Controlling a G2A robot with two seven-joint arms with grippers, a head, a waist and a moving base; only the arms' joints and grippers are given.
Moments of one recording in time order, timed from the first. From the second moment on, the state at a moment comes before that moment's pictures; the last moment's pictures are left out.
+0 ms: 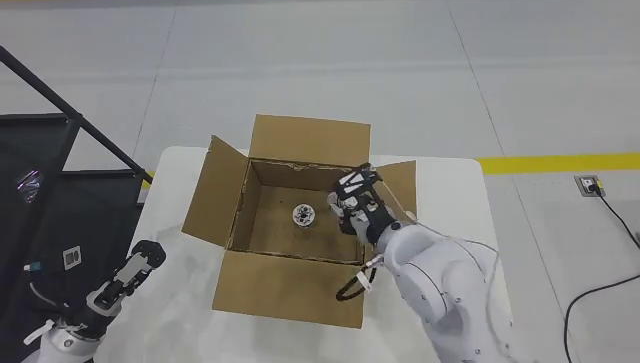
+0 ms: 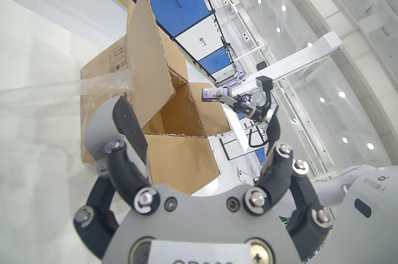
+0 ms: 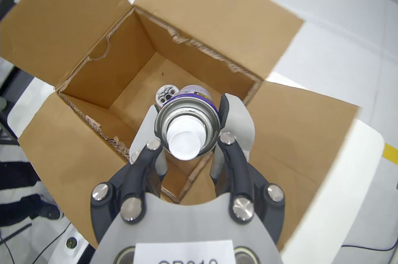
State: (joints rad) left arm 1.62 -1.04 -1.90 -1.70 -0.31 -0.69 -0.65; right arm -0.90 -1.47 1.08 -1.81 -1.34 -0.01 1.00
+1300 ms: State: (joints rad) left arm 1.61 -1.04 -1.90 -1.72 -0.25 -0.65 -0.58; right arm -0.63 -1.57 0.89 -1.26 -1.37 0.07 0.99
